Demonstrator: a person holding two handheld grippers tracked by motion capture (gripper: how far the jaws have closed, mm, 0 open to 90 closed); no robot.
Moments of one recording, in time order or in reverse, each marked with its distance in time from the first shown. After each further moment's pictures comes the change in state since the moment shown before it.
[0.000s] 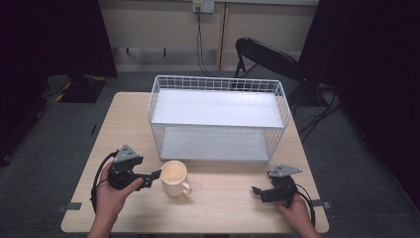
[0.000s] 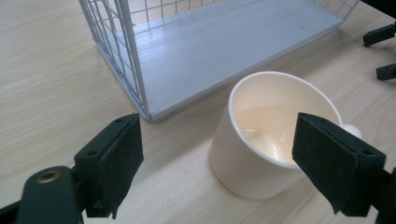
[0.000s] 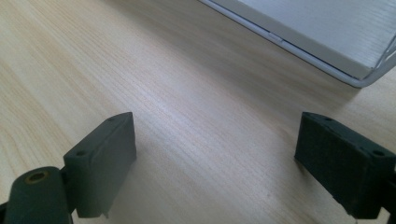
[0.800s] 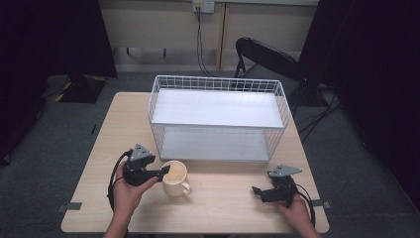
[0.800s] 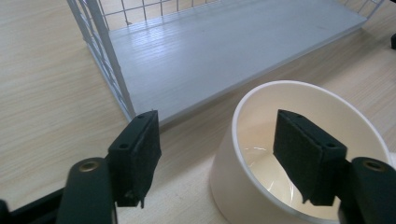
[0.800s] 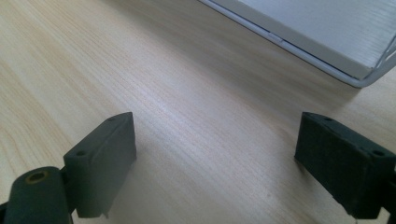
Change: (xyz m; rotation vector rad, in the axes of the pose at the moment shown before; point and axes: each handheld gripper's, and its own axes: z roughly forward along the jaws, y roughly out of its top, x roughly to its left) left arm -0.007 -0.003 0.037 -0.006 0.036 -0.009; right arm 0.000 0.000 0.000 0.000 0.000 0.000
